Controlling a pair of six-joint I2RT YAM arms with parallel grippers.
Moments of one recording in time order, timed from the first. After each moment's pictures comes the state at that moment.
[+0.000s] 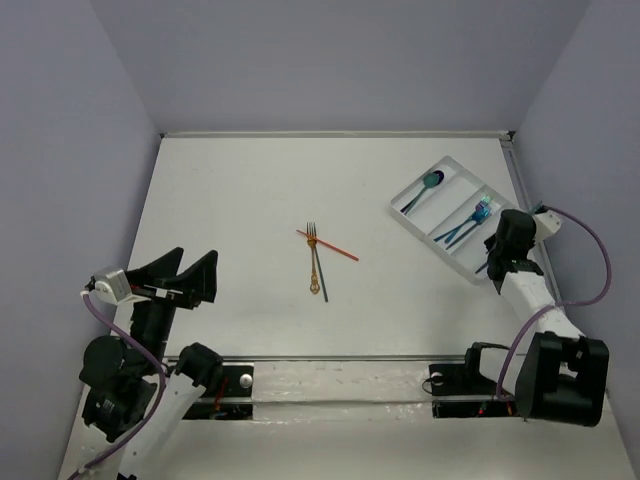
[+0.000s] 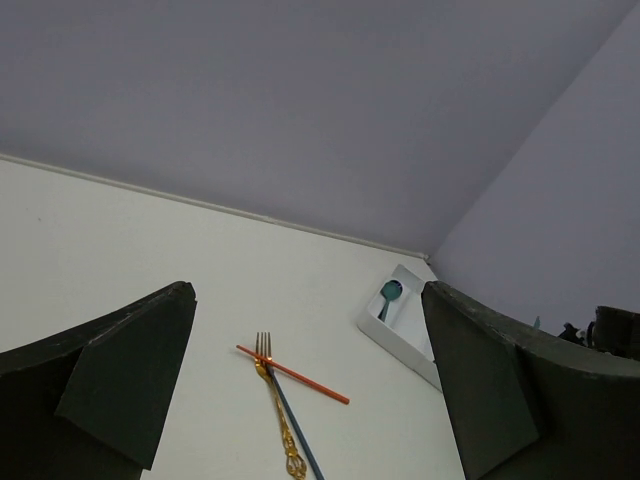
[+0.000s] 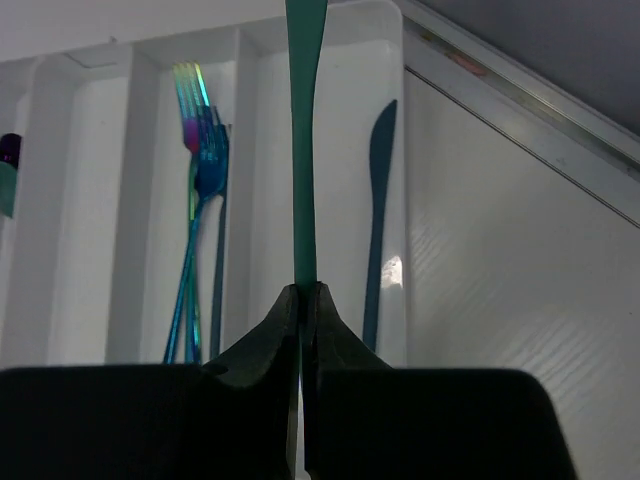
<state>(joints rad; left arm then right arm) -0.52 0.01 0.69 -0.38 -0.28 -0.43 -0.13 1.07 0.56 -0.02 0.48 0.59</state>
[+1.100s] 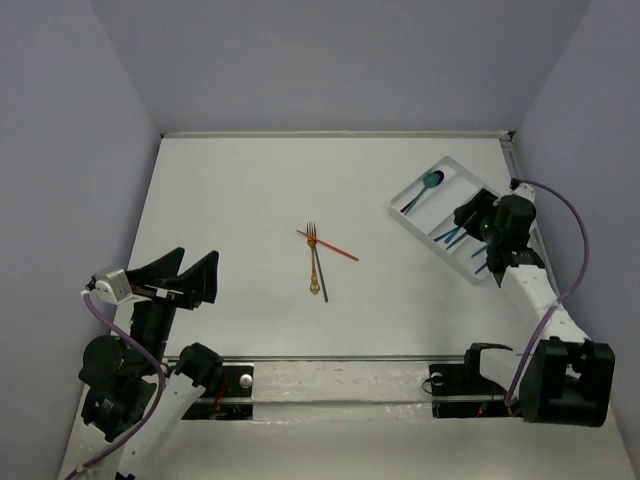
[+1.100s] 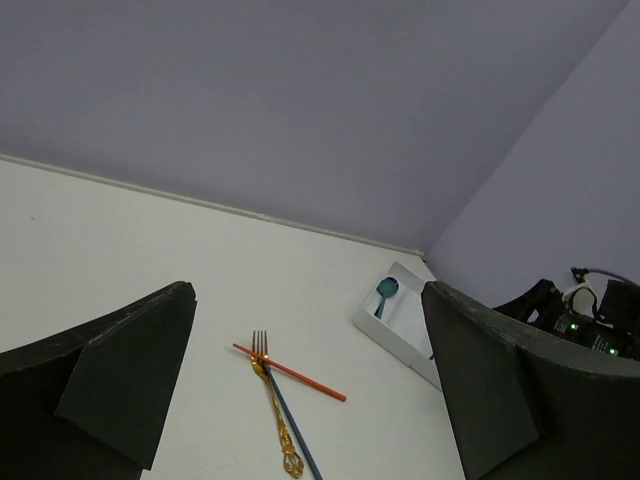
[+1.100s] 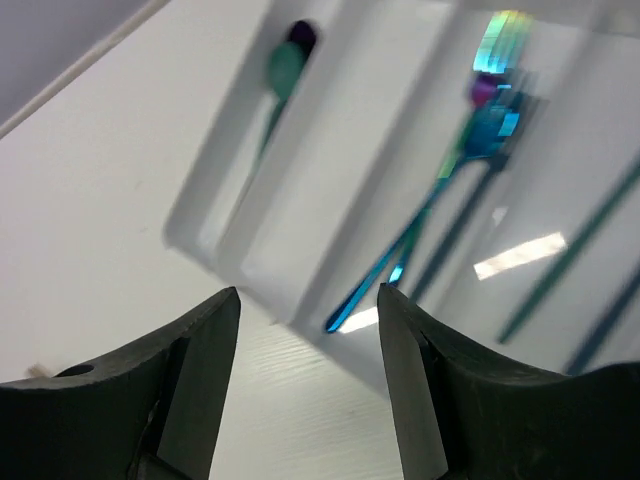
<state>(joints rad) -0.54 0.01 0.69 -0.38 -0.28 -0.43 -0.15 1.10 0.65 0.01 -0.02 0.51</state>
